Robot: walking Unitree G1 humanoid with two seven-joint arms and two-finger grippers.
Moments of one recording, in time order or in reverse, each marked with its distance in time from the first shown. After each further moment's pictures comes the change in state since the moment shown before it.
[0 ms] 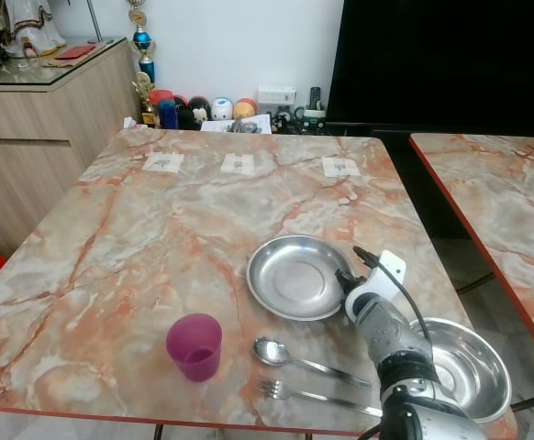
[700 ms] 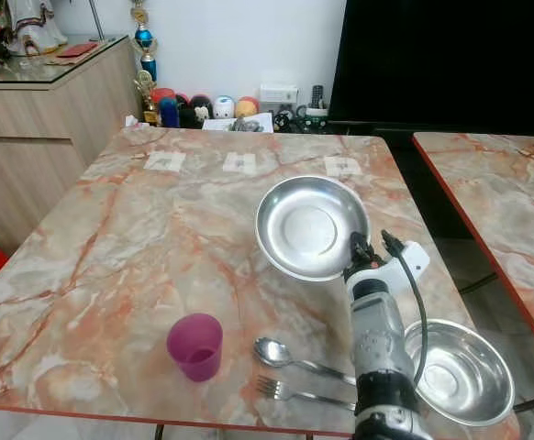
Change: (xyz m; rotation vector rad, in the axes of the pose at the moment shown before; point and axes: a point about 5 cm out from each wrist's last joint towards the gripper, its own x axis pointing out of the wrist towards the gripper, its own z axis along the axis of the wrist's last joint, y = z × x) left arm -0.004 0.025 0.002 0.034 -0.009 0.085; right arm -0.028 0.025 0.026 0.268 -0.467 0.232
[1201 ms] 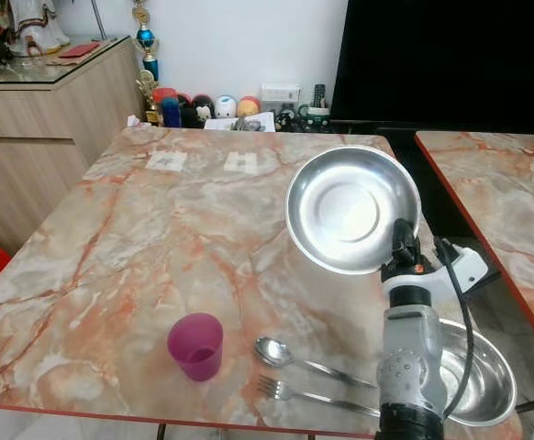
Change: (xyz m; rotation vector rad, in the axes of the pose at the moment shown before) left arm -0.003 0.010 -0.005 -0.005 -0.006 0.034; right arm -0.024 -0.002 0.047 -0.112 -0.149 0.085
